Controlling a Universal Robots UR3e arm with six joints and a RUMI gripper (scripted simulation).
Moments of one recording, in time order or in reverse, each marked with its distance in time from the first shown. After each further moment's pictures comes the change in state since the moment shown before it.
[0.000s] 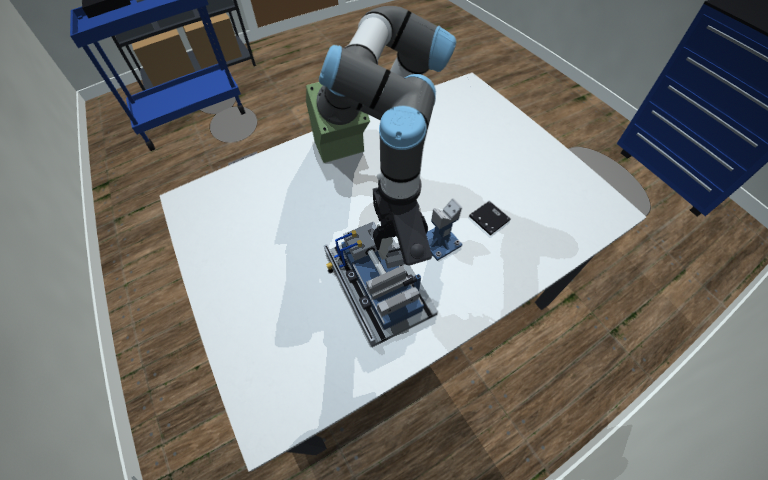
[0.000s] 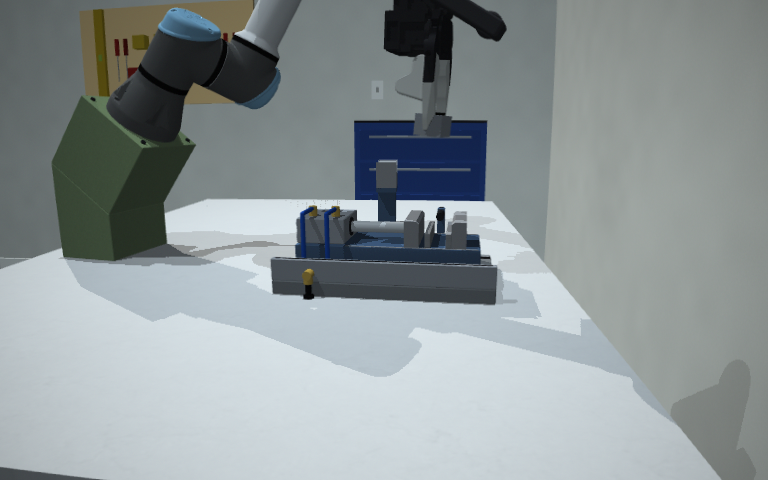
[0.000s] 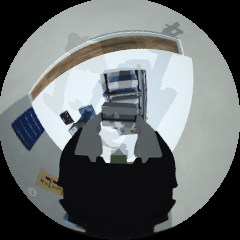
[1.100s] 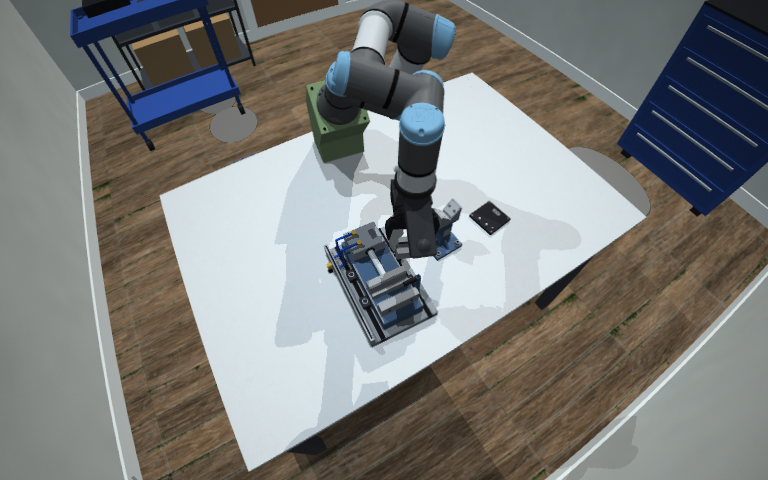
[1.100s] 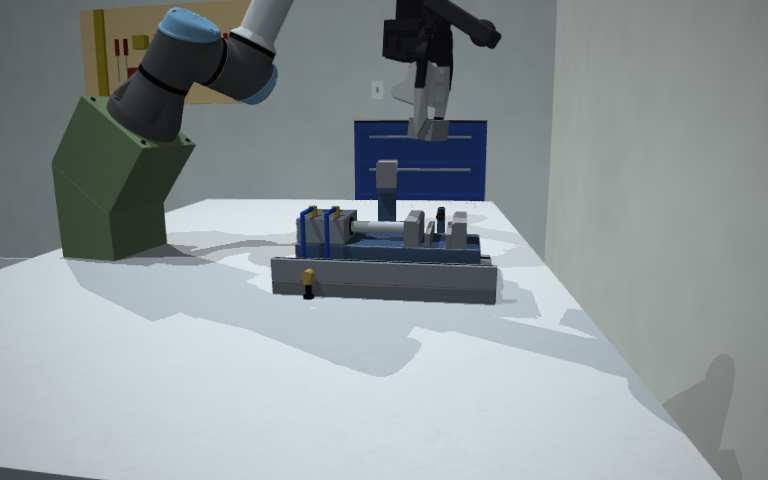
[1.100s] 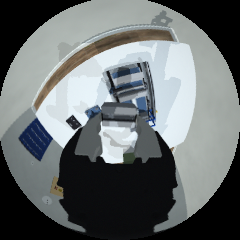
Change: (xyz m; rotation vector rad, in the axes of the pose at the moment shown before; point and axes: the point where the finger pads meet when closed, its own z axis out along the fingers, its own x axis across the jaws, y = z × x) arm -0.028 0.014 0.006 -0.022 0.004 0.162
